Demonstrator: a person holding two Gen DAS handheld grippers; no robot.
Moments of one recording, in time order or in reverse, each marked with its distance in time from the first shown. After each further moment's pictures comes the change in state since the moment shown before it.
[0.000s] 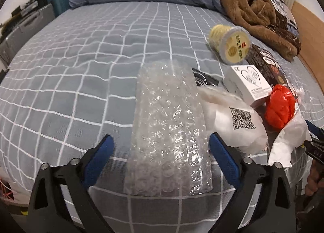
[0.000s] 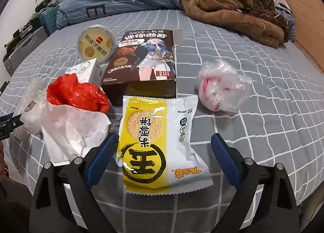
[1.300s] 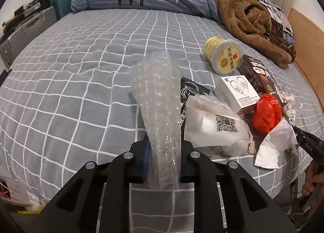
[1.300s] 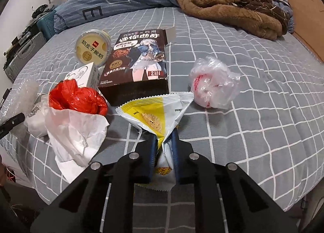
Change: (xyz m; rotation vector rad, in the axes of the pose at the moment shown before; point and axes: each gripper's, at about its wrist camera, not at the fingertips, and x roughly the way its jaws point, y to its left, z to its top) left arm -0.032 0.001 0.003 -0.018 -0.054 -0.020; right arm -0.011 -0.013 0.003 0.046 0.023 0.022
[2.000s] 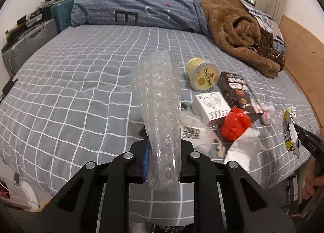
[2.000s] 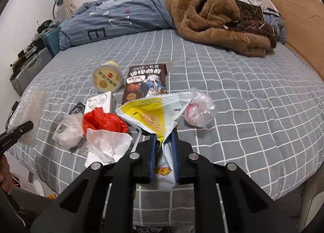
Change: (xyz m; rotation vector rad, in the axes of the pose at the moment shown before) left arm -0.062 -0.028 0.008 0.007 -0.086 -0.027; right arm -0.083 0.003 0.015 0.022 -0.114 0.005
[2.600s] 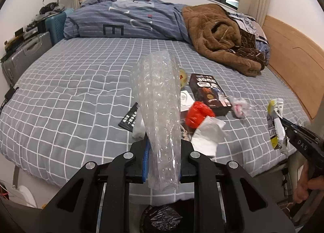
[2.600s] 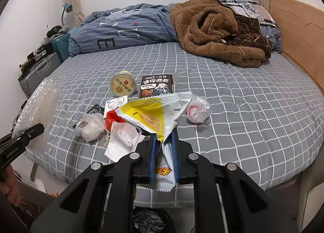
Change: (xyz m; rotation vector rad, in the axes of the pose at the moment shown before) left arm -0.065 -0.051 -0.032 0.050 -0.060 -0.052; right arm -0.070 0.015 -0.021 -0.023 -0.070 0.011
